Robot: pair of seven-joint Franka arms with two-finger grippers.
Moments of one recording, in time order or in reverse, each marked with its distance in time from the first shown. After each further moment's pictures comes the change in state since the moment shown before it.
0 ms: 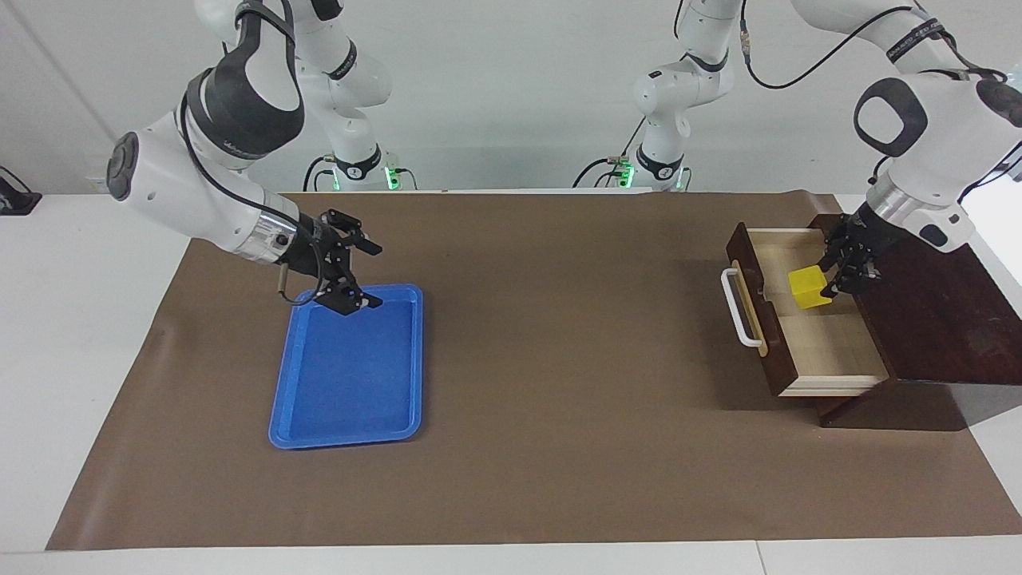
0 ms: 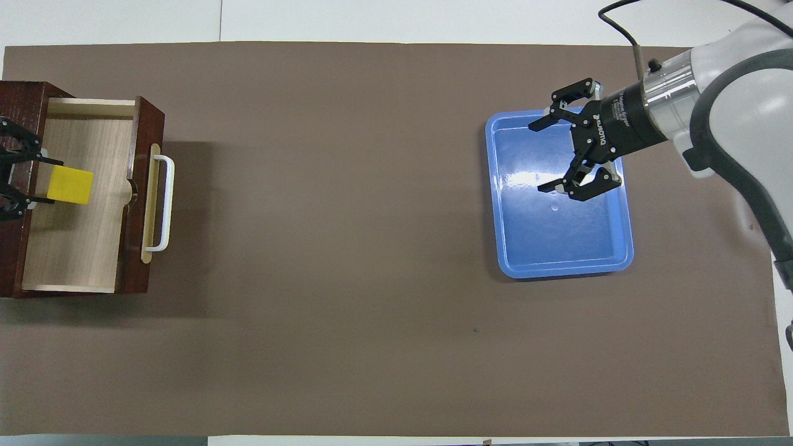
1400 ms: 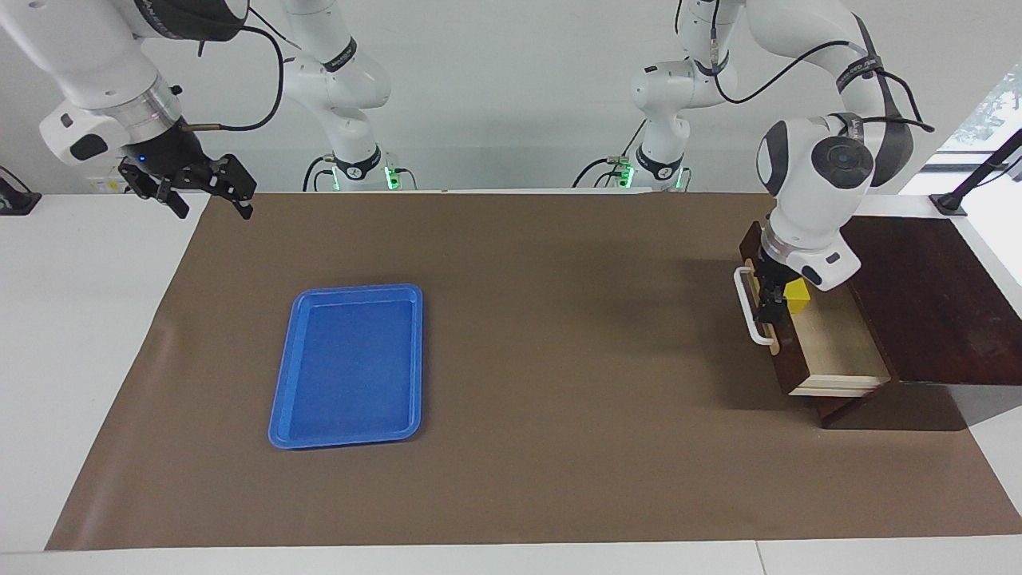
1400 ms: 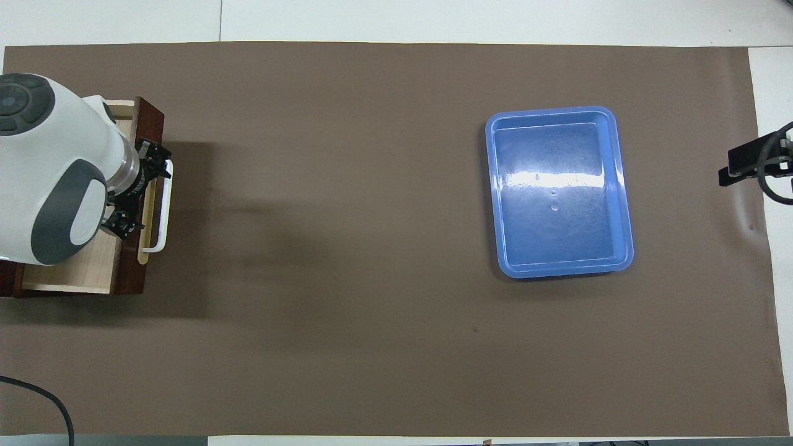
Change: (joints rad) left arm -0.175 0.059 -0.015 -0.009 0.243 0.019 -0.263; right arm -0.093 -0.242 0.003 0.019 -0.535 -0.101 -1.425
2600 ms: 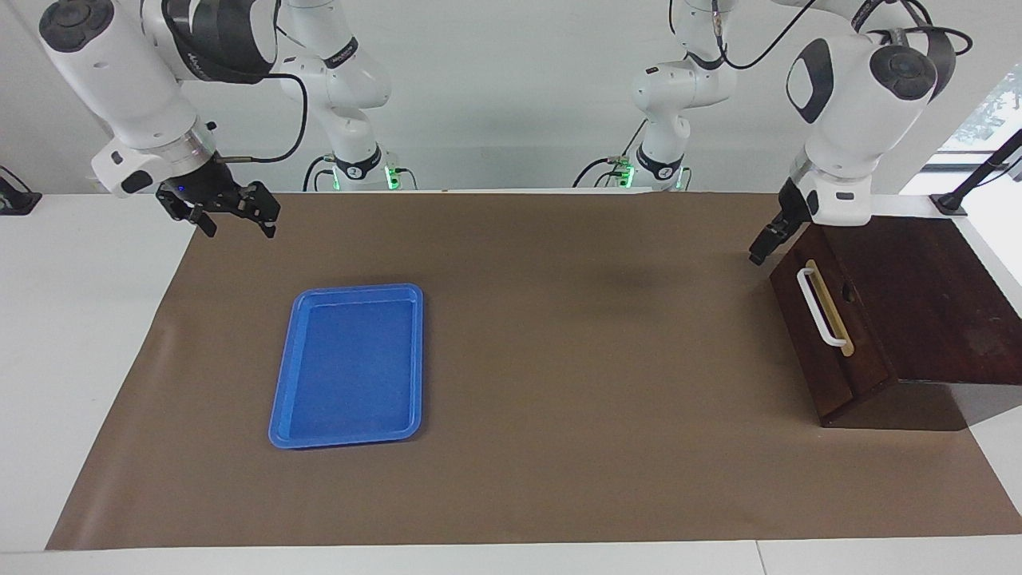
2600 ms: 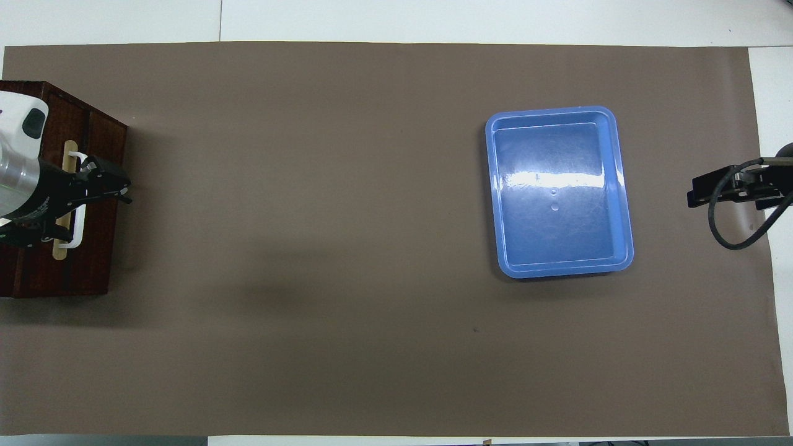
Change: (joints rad) left arm 0.001 -0.164 -0.033 0.083 -0.143 -0.300 0.779; right arm -0.001 -0.038 0.003 -0.207 -0.002 0.155 0.007
